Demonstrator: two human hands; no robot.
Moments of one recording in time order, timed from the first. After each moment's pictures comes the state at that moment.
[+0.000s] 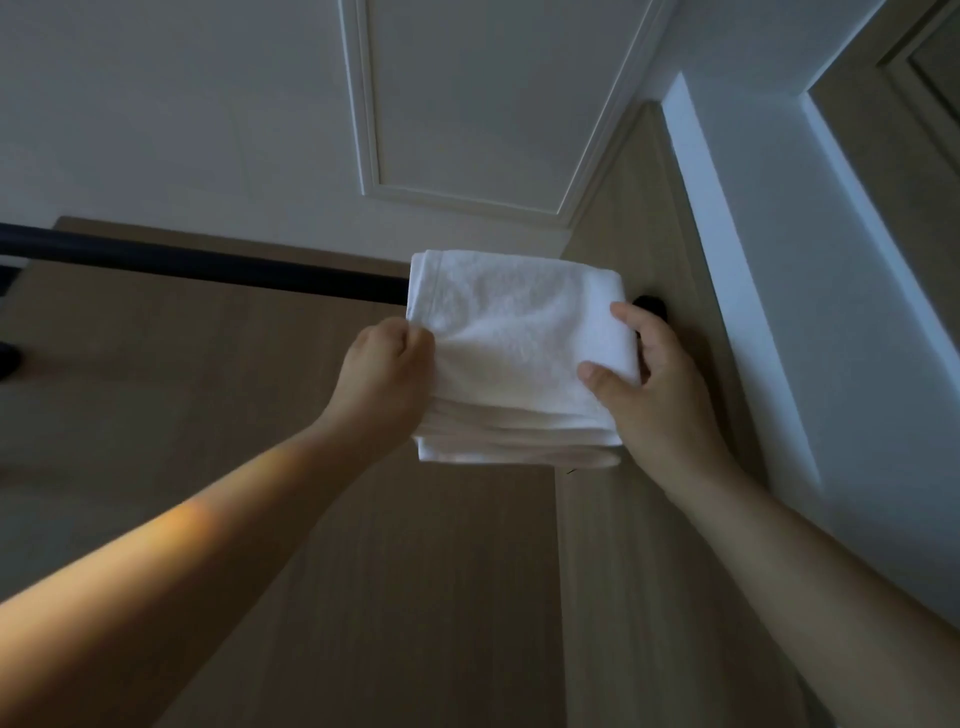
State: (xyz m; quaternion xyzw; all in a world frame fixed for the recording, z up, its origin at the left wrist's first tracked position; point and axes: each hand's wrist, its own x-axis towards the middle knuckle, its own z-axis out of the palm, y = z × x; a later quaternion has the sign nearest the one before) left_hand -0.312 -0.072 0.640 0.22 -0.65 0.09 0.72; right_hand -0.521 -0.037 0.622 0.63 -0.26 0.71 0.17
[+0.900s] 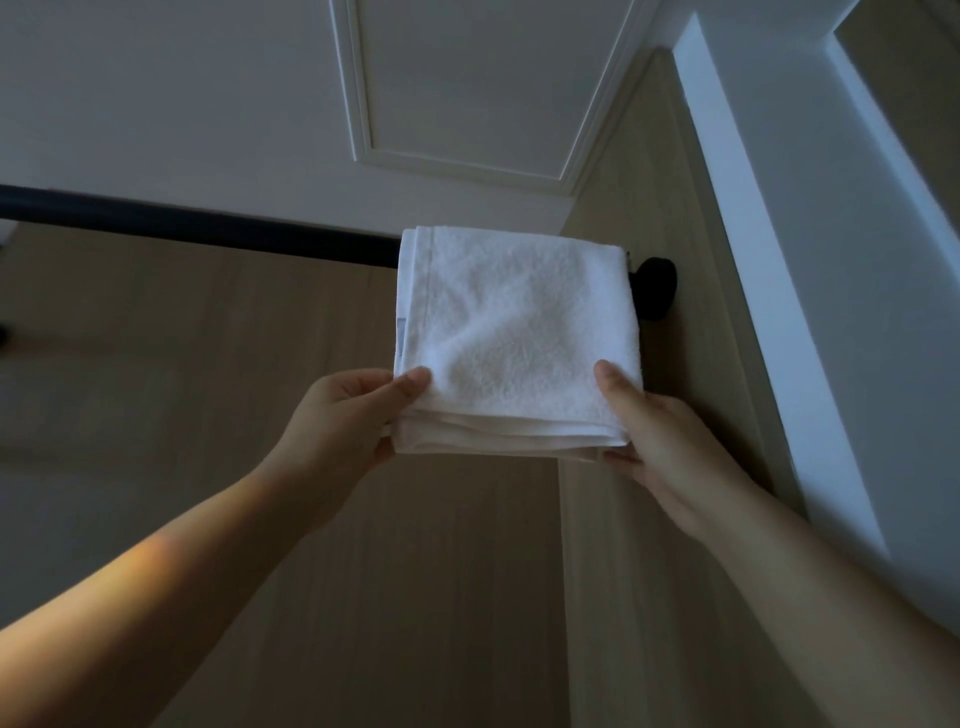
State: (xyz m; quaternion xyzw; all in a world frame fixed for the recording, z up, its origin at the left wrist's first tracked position) left_hand -0.295 -0.111 0.593 0.08 -0.69 -0.28 0.66; right_hand -0.540 -0.066 0.593 0.62 -0.36 0.69 -0.11
